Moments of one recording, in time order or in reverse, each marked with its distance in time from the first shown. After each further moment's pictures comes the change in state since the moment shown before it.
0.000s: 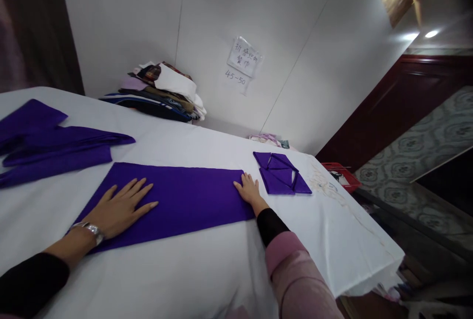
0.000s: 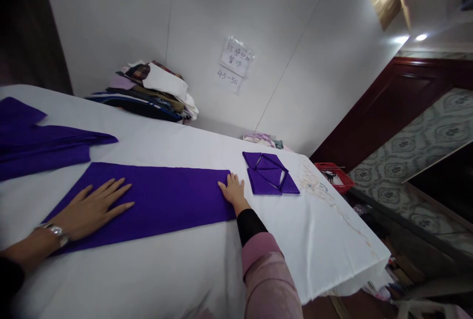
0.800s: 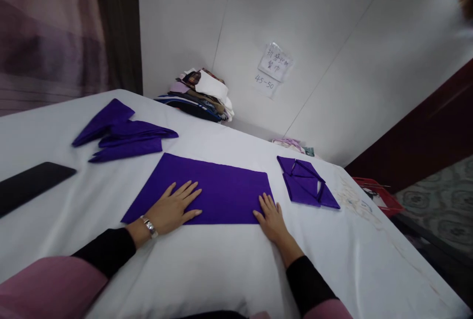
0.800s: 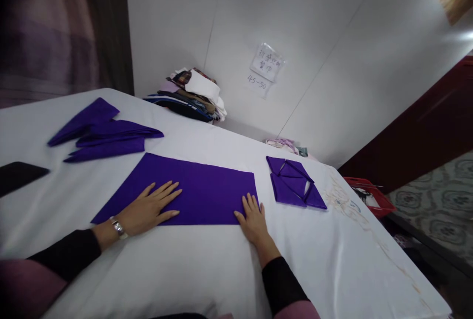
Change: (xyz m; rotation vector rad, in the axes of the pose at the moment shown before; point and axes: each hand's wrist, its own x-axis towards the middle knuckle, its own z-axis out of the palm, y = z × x) left_hand -0.035 0.040 0.002 -0.149 0.012 0.165; right_hand -0.094 0.002 0.023 -0.043 0.011 -0.215
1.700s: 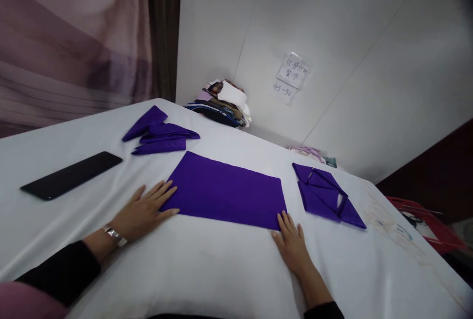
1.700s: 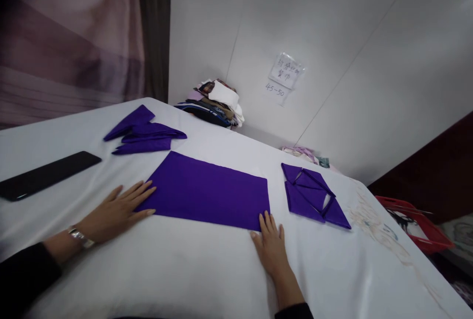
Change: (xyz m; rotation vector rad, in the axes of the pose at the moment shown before) left_hand -0.082 -0.038 -0.015 0.121 0.092 -0.311; right_hand -0.043 0.029 0.012 -0.092 0.027 -0.042
